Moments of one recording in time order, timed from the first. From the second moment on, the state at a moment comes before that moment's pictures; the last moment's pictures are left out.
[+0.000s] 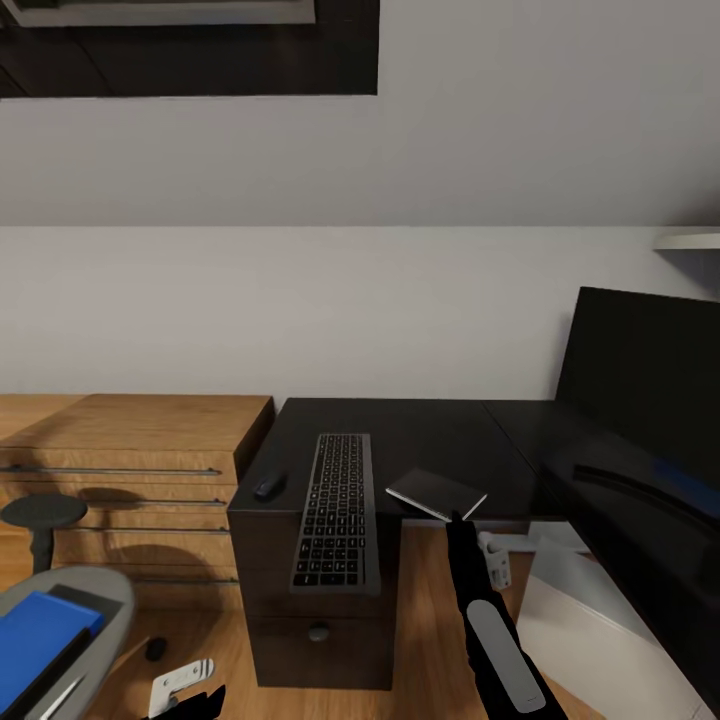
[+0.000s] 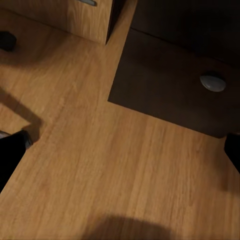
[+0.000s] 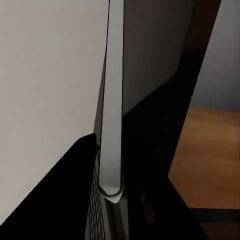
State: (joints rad) left arm 0.00 0.02 0.12 -1.08 0.25 0.34 0.03; right arm -0.29 0.14 0.09 -1.11 -1.31 -0.27 -0.04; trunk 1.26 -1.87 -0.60
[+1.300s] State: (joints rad) left arm 0.00 0.02 0.12 -1.08 0.25 0.34 0.03; right arm -0.29 0.13 0.09 -1.11 -1.30 -0.26 -0.04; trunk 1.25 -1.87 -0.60
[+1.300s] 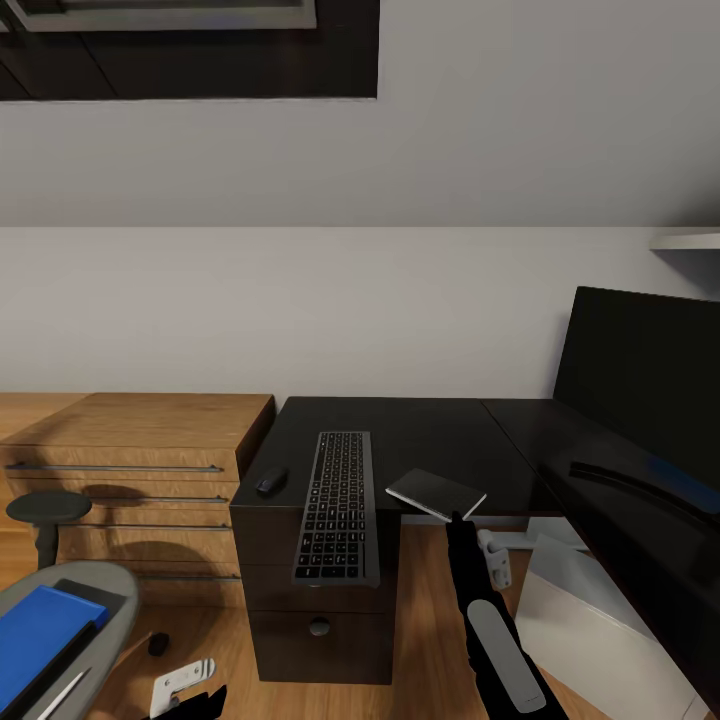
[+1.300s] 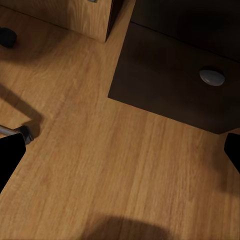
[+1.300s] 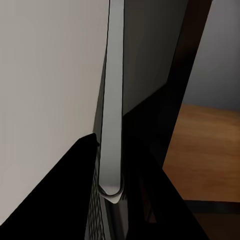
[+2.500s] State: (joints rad) left arm 0.00 0.02 0.12 -1.06 0.25 0.34 0.03; right arm -0.29 0.13 0.09 -1.11 -1.32 -0.26 -0.04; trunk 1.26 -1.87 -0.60
